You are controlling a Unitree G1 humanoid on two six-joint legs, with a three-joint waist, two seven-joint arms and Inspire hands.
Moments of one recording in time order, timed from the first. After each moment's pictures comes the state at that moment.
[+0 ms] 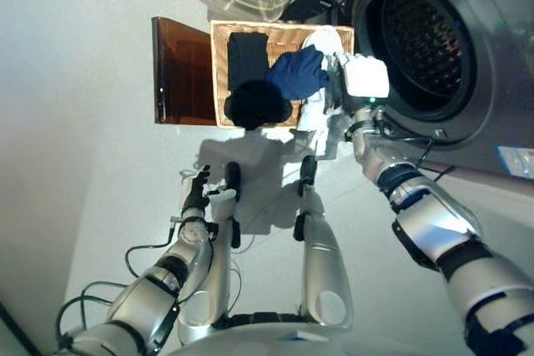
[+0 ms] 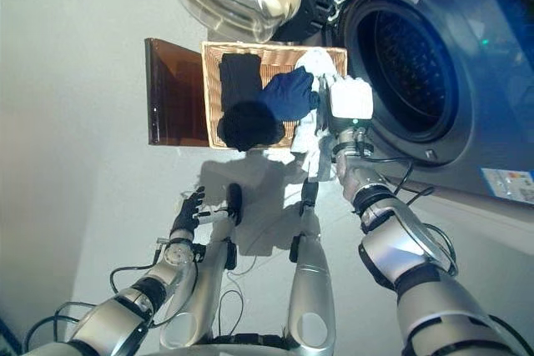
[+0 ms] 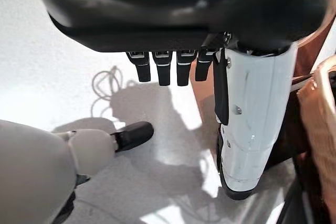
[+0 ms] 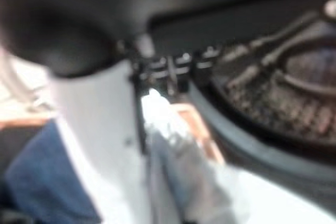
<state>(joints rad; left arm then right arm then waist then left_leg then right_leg) -0.42 0.17 -0.43 1.17 -0.18 -0.27 0.41 -0.97 -0.41 0.67 1.19 -0.67 0.06 -0.64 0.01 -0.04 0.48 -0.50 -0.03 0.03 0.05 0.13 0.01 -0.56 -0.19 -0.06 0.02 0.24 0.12</state>
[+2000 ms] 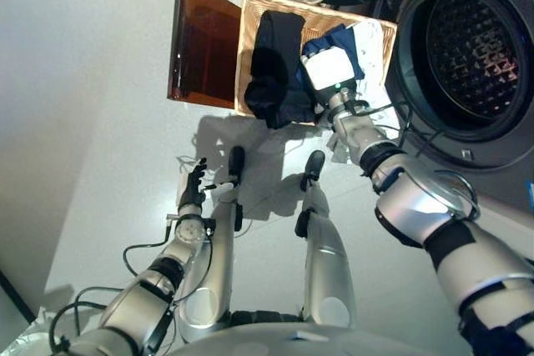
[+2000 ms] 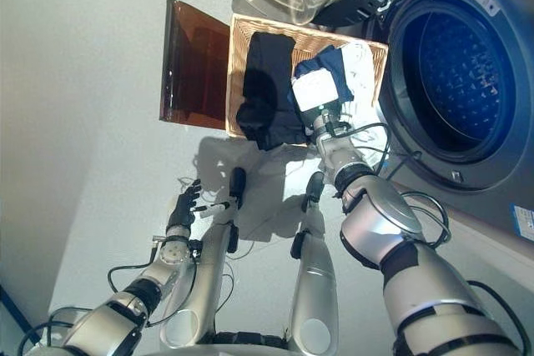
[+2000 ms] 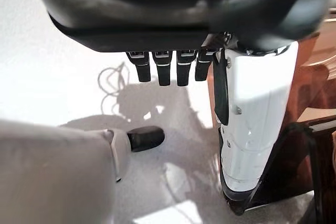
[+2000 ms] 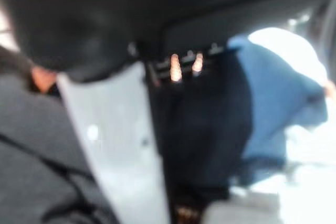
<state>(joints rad) -0.38 0.20 -0.42 1.04 -0.21 -0.27 0.41 -1.17 -0.32 0.86 1.35 -0.82 0.09 -0.45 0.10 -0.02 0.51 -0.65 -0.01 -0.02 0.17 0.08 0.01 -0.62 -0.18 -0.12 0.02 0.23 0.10</state>
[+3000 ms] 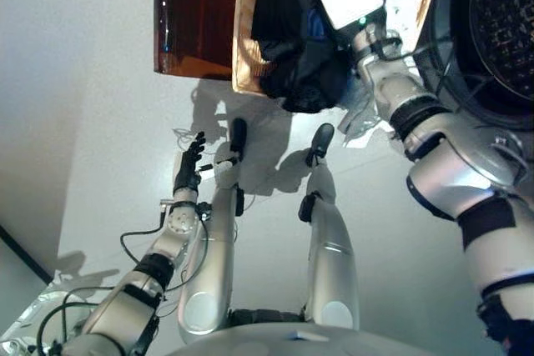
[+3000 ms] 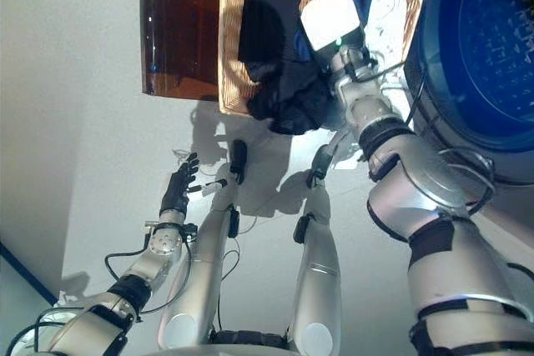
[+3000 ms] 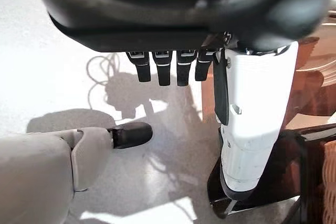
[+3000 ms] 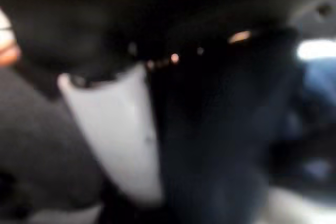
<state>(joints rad) -0.34 0.29 -0.41 0.78 -0.27 -0.31 0.40 -1.39 -0.49 0.95 1.24 -0.86 0.11 -0.44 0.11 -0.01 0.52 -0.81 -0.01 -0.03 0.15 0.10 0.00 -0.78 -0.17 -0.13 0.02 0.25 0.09</state>
